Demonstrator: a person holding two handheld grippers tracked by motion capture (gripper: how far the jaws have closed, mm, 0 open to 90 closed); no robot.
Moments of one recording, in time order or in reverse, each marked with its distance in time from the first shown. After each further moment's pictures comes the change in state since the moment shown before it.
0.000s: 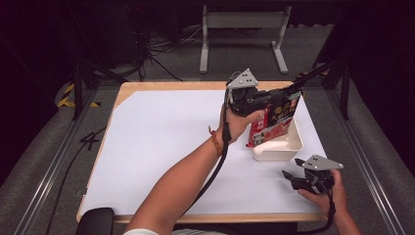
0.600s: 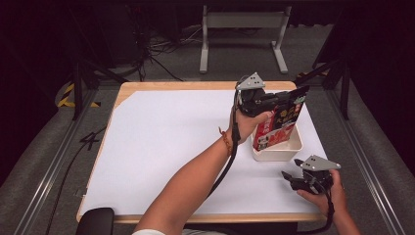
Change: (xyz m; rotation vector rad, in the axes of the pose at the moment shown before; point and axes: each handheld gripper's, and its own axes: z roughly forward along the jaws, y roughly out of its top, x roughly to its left) left arm 0.014 -0.021 0.032 0.021 -0.006 -0.057; right arm 0.002 0.000 0.002 0.017 -0.004 -0.018
